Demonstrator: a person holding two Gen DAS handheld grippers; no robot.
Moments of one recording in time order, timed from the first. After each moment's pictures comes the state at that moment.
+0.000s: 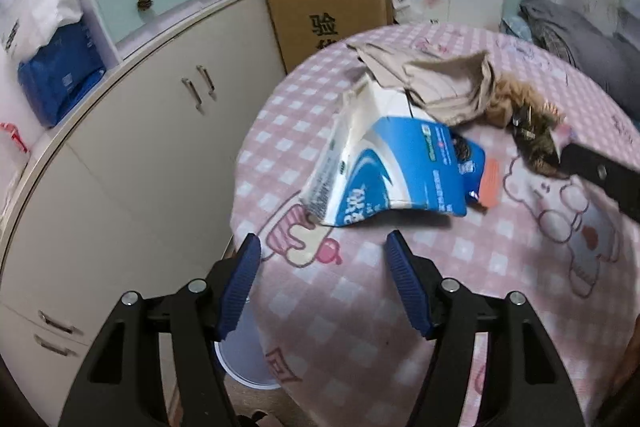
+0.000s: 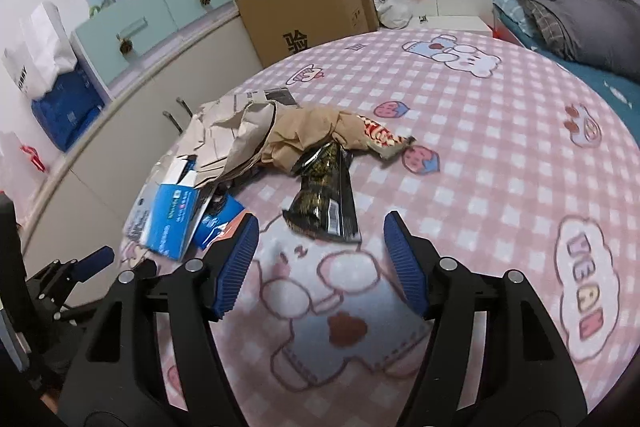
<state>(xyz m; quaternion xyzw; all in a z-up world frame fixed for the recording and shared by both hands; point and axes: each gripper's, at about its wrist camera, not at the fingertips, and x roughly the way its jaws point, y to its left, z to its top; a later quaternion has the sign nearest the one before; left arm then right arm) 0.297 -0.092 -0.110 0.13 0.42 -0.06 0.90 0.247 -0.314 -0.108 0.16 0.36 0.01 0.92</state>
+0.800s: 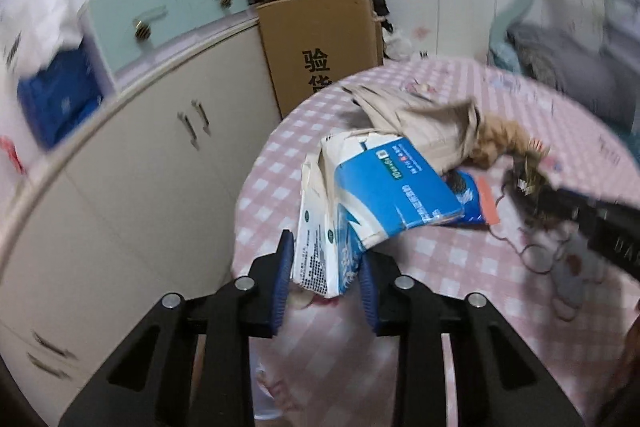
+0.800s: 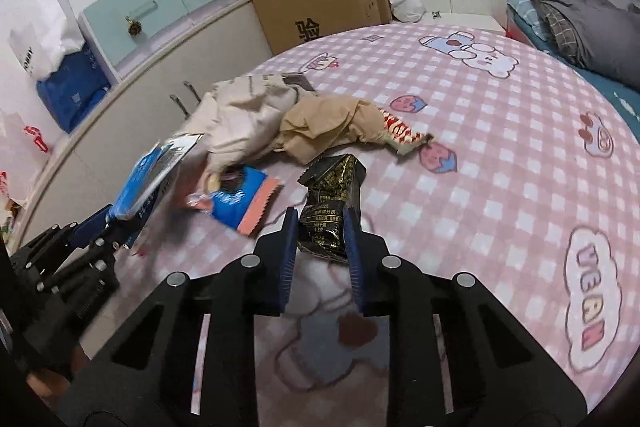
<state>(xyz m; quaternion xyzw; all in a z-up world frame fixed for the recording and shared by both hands) 0.292 -0.080 -0.087 0.10 0.36 -0.08 0.92 0.240 -0.307 -0.107 0.15 0.37 0.03 0.92</state>
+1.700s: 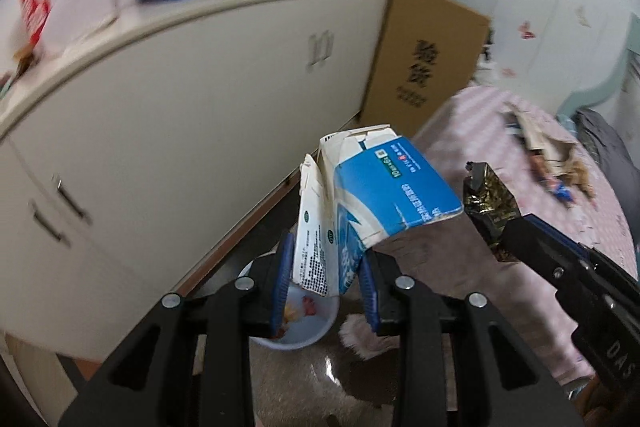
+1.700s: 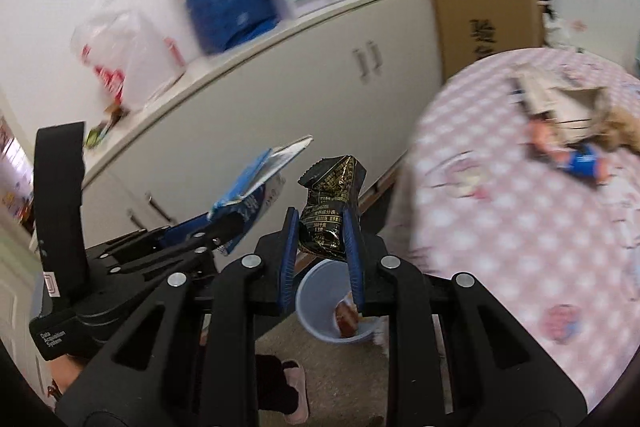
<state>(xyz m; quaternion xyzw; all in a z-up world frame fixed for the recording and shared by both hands) 0.222 0.132 -0.107 -0.08 0.42 0.04 0.90 0.194 -0.066 -0.089 0.07 0.36 0.26 0.89</state>
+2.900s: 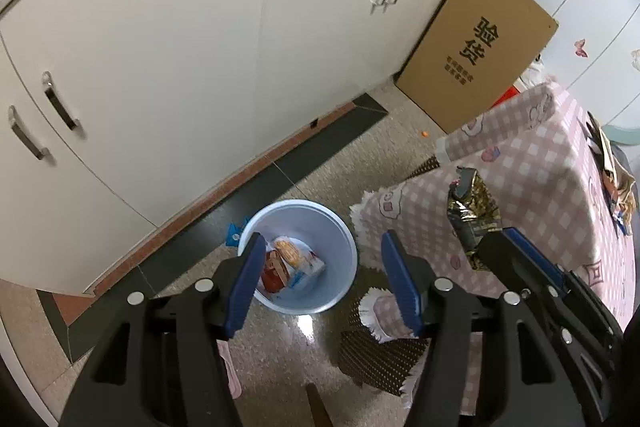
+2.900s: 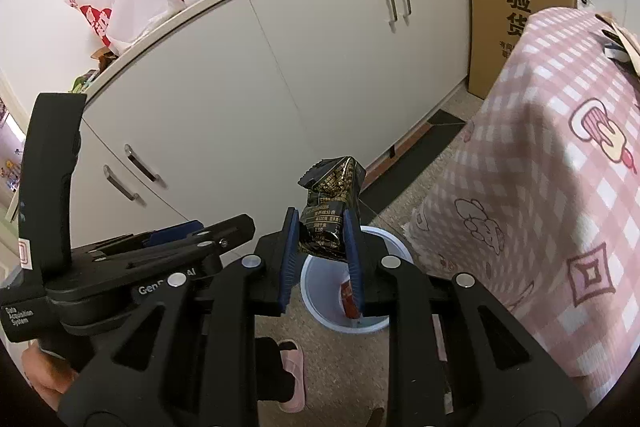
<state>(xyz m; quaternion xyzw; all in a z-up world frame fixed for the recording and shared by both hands) 0.247 0.197 -0.177 -0.17 0.49 0.08 0.85 0.233 0.006 -0.157 0.03 0.41 0.28 0.87</state>
